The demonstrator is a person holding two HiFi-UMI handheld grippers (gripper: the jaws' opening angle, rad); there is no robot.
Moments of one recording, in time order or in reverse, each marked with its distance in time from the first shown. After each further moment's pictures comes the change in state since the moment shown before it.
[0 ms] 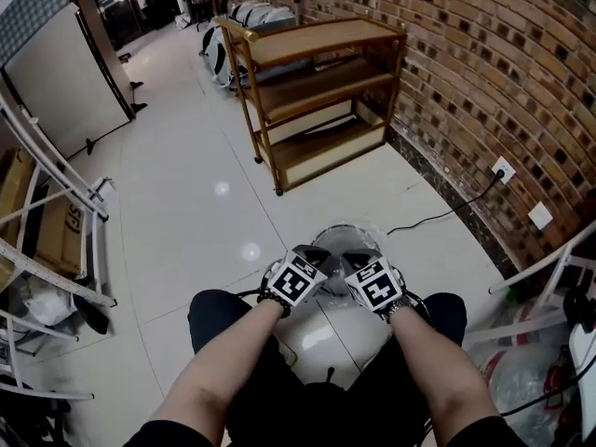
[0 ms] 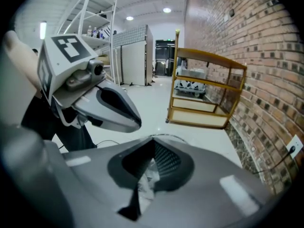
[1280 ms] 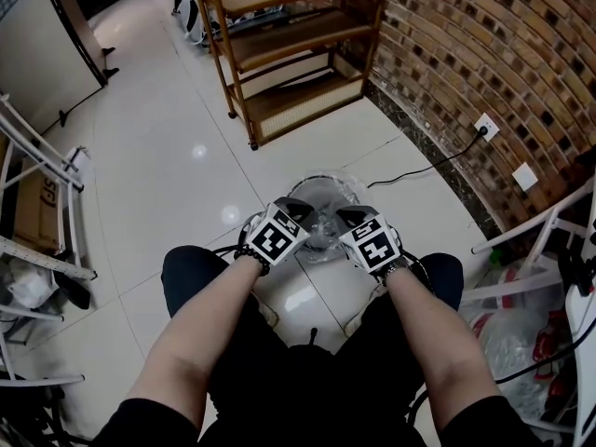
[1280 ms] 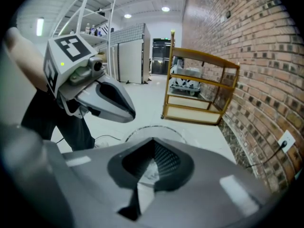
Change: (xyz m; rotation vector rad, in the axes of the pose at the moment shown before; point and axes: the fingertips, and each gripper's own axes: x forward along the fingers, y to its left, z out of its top) left arm 0.008 -0.022 0.007 0.102 0.017 -0.027; right arm -0.030 -0.019 -0.029 0.006 0.020 -0.044
